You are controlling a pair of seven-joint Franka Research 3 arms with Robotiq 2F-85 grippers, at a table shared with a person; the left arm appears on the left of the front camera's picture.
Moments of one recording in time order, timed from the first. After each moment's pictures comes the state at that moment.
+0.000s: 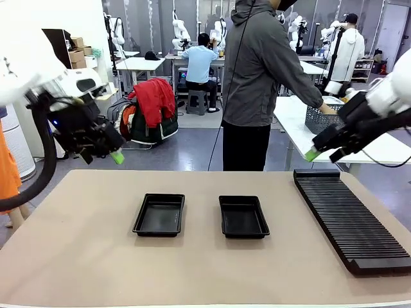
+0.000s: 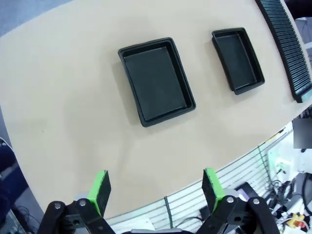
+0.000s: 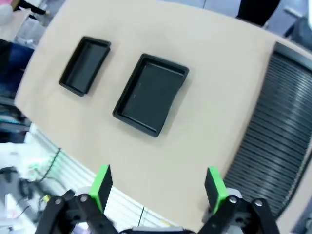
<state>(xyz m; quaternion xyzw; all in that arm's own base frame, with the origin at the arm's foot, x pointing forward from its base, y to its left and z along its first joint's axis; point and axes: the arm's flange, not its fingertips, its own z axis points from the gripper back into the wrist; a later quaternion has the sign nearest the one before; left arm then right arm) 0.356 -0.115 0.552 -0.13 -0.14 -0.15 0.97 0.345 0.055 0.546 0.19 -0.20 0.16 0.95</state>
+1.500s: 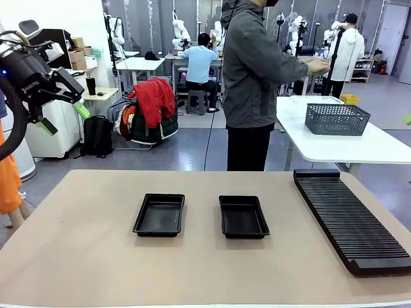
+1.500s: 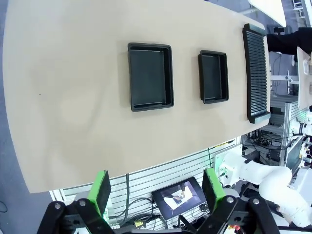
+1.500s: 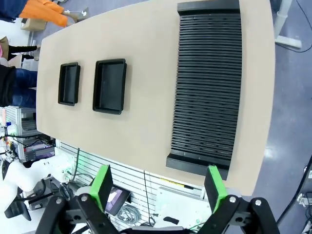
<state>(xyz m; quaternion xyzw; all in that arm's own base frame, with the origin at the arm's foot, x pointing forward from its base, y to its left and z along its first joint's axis) 0.379 -0.027 0.628 -0.24 -0.08 -0.02 0.97 0.372 -0.158 0.622 0.23 -0.12 0.01 0.97</state>
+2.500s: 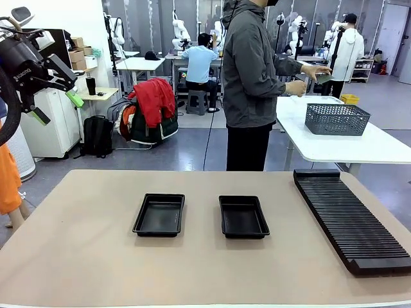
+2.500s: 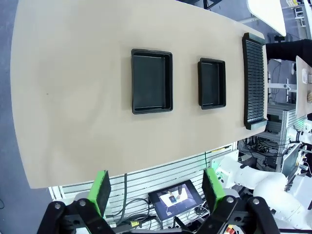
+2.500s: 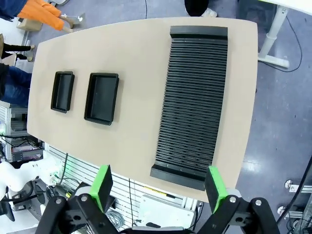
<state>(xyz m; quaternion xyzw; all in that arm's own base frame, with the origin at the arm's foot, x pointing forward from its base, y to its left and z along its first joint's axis) 0.379 -0.019 0.648 -0.23 -0.09 0.00 0.97 0.394 -0.176 0.657 0.20 -0.15 0.04 0.97</state>
